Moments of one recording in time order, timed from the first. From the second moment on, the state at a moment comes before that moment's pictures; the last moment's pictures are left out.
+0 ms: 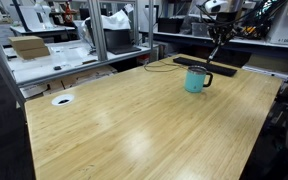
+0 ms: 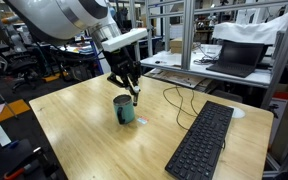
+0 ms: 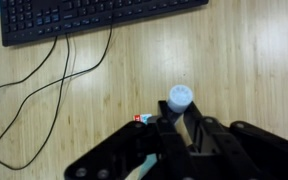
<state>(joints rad) 0.03 0.11 0.03 -2.43 -0.69 2.57 -0.83</state>
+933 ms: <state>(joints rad) -0.03 0.46 0.02 -2.40 -0.48 2.89 -0.88</state>
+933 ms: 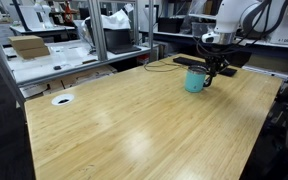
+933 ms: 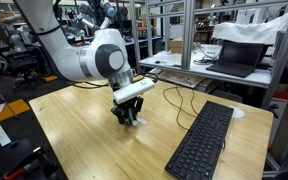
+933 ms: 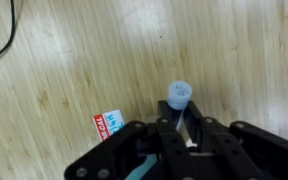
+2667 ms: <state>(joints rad) 0.06 0.25 0.09 -2.36 -0.48 2.43 -0.91</state>
